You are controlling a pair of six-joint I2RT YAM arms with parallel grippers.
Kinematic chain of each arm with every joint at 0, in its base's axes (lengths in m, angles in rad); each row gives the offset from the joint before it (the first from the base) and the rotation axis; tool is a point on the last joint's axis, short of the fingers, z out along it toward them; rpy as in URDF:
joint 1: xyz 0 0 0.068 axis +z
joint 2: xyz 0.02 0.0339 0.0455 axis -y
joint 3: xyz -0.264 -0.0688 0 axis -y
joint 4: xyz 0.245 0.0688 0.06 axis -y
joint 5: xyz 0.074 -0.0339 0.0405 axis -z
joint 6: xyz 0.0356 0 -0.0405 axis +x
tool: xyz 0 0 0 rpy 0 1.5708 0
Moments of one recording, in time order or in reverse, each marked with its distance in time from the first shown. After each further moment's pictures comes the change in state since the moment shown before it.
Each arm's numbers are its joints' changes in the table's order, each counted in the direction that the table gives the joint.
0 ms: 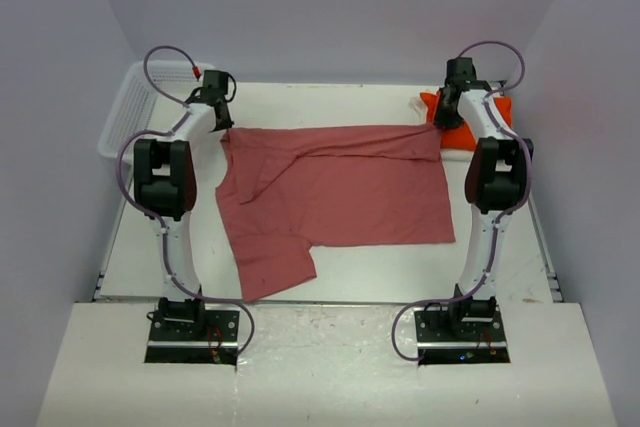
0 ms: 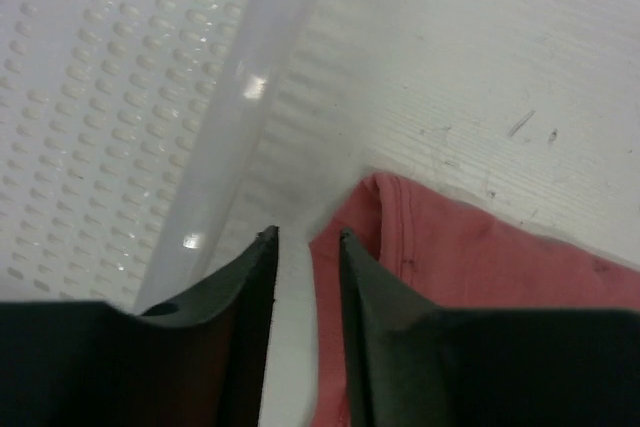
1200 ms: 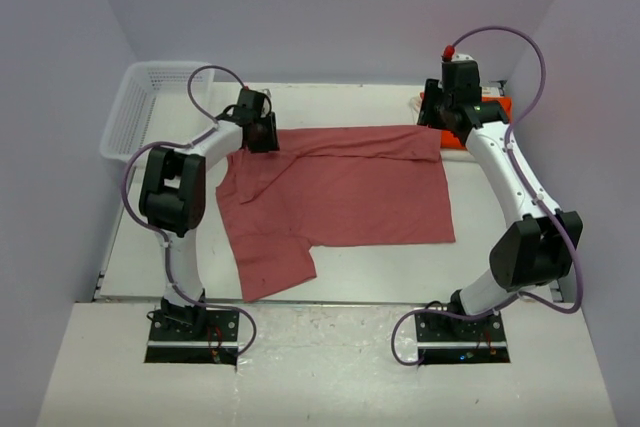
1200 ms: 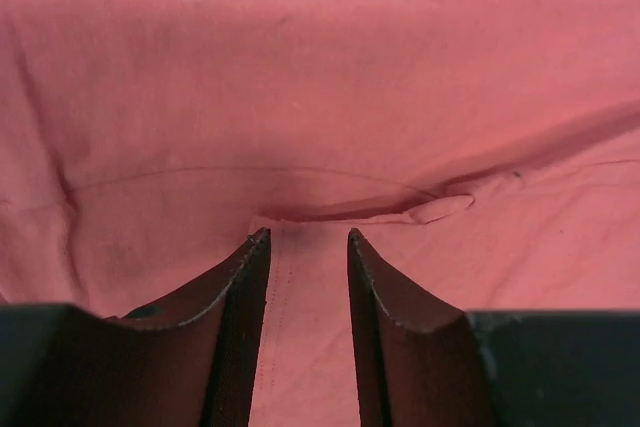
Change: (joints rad) left arm -0.198 0.142 -0.227 0.068 0.399 -0.068; right arm 0.199 0.691 -0.467 0.080 0.011 0.032
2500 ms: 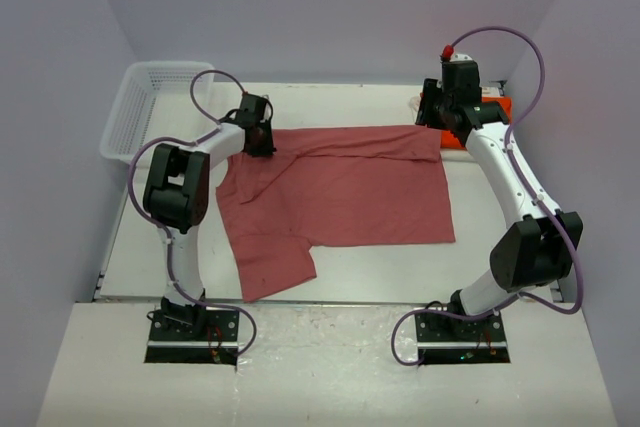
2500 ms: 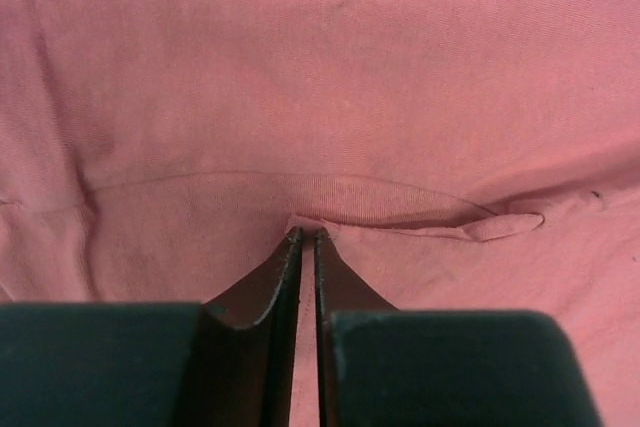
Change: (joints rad) left arm 0.000 -0.042 -0.025 0.013 -0.064 0.007; right arm 0.000 0.009 -0.015 0.018 -0.033 0.003
